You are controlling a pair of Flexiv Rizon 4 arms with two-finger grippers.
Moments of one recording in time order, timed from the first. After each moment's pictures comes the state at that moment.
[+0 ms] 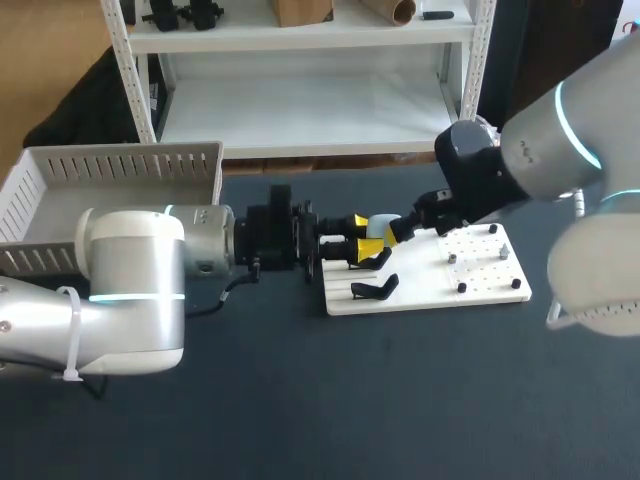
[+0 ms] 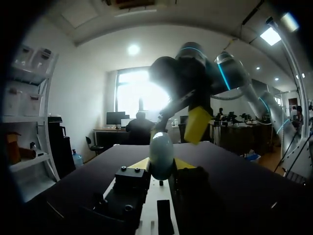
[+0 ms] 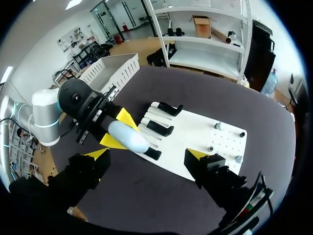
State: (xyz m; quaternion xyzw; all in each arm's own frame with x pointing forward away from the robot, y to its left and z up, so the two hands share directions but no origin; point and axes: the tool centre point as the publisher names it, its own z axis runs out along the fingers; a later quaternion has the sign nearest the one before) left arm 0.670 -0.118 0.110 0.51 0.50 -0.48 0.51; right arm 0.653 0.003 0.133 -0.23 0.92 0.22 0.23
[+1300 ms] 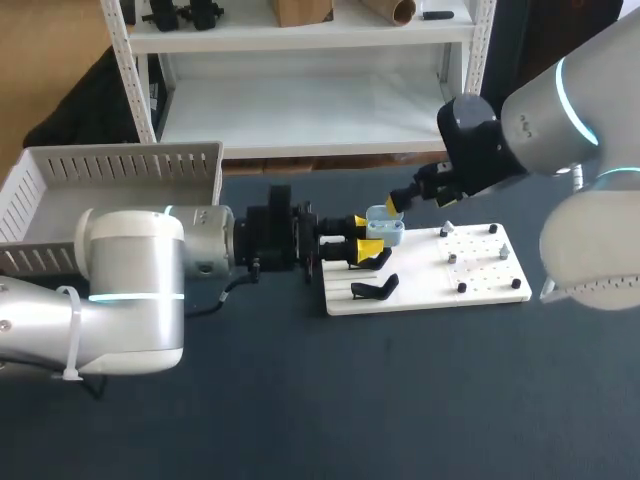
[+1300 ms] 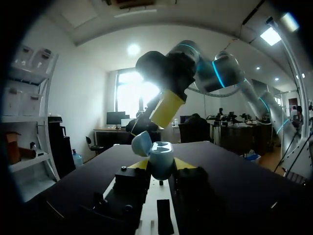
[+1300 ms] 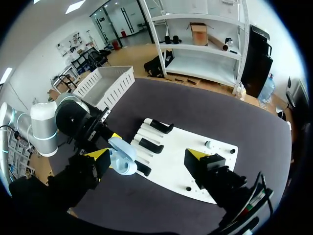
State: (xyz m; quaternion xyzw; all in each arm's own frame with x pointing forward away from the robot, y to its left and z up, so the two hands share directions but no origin) left arm 0.670 -0.117 0.110 0.51 0.50 -0.48 0.51; right arm 0.689 -0.004 0.156 -0.23 0.91 0.22 0.26
